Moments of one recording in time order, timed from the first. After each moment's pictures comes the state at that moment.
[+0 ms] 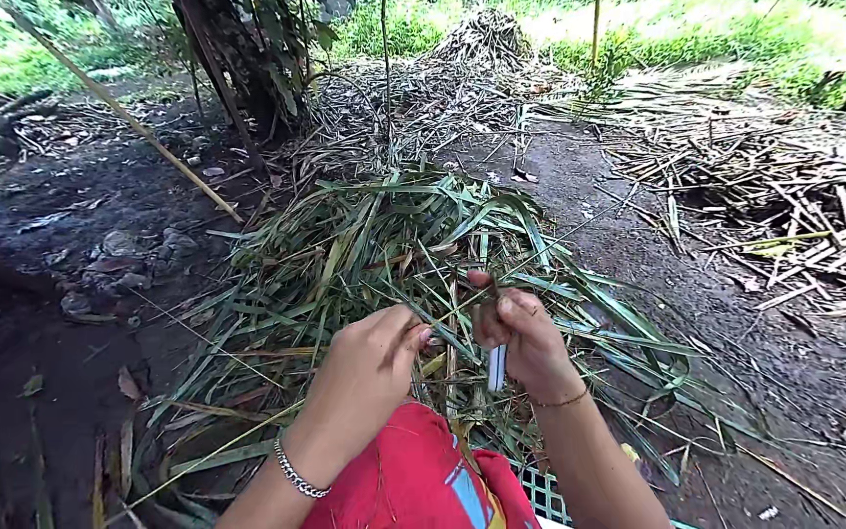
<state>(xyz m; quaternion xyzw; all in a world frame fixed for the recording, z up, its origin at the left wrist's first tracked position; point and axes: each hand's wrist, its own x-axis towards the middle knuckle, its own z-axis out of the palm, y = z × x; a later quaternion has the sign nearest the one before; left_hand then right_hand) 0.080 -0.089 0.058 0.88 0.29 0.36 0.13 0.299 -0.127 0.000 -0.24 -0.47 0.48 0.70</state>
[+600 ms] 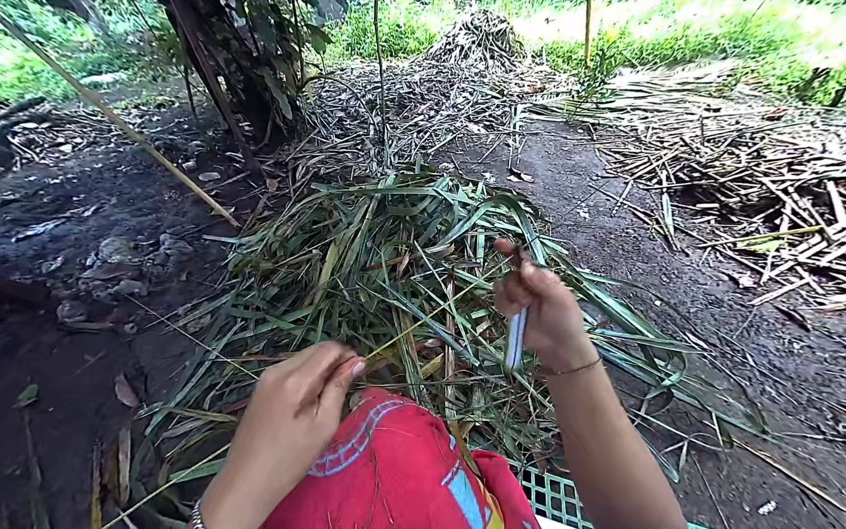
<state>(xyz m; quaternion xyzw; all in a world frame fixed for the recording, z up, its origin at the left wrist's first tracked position) 0.021 -0.089 0.040 0.86 0.31 0.38 0.10 0.341 -0.114 0.003 -0.31 -0.42 0.46 0.72</state>
